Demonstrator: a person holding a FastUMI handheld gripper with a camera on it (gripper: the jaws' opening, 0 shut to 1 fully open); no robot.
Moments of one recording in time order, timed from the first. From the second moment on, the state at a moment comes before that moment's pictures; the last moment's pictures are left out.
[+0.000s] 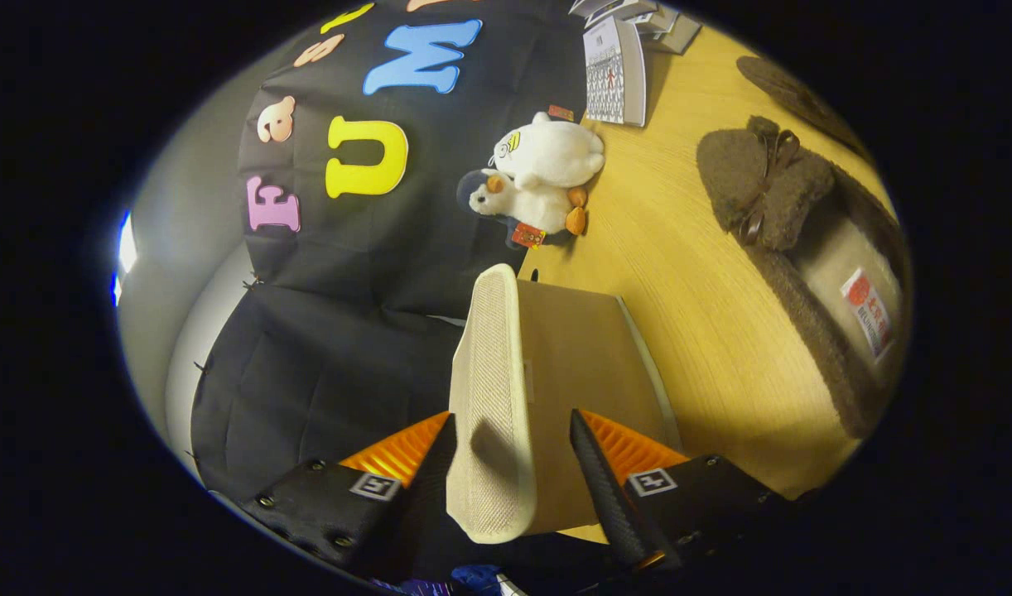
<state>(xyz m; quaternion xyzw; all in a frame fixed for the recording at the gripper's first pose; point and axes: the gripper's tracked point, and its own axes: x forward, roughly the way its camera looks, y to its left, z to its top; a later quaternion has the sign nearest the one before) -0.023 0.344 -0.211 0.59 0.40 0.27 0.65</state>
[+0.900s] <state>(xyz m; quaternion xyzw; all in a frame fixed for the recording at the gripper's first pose) -0.022 0.360 -0.098 0.49 0.36 0.36 0.70</state>
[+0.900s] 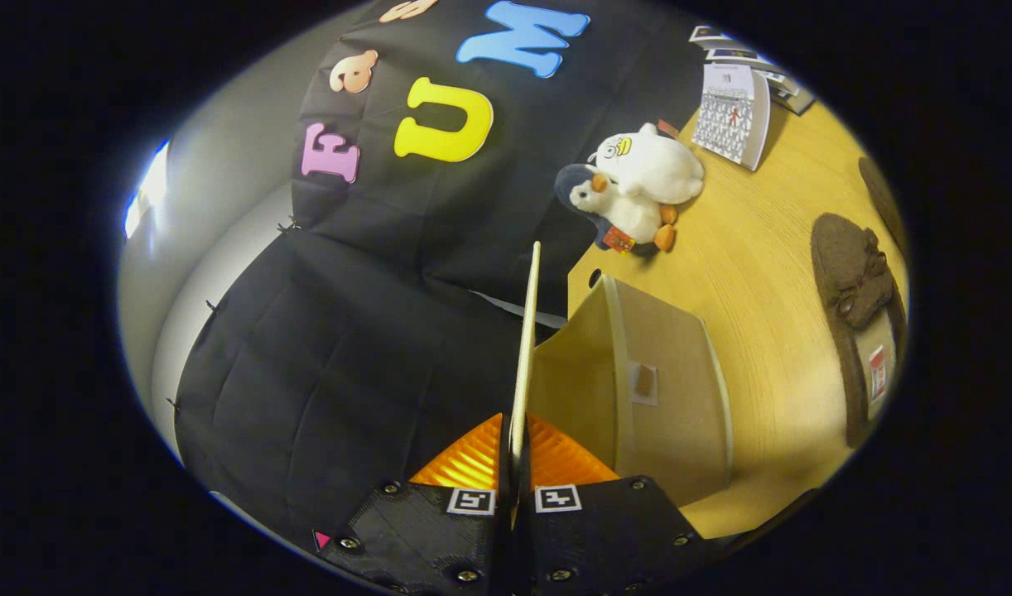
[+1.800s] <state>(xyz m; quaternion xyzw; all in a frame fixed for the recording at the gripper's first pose) -0.052 0.483 0.006 0.43 0.34 0.43 0.72</state>
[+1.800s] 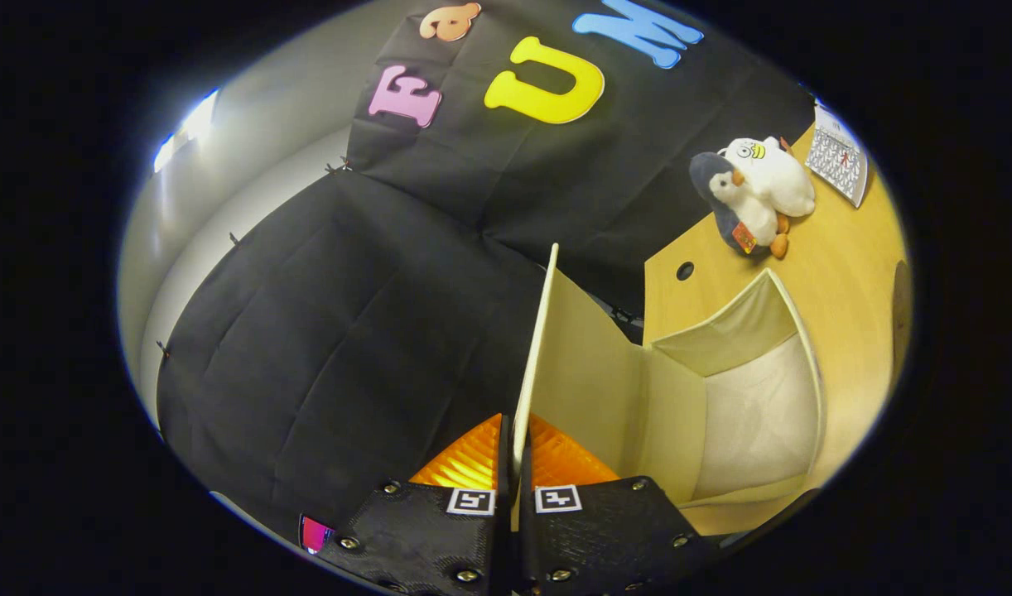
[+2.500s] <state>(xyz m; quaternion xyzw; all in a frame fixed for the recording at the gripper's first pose) -0.062 0.514 0.021 0.27 0.26 0.49 0.79</state>
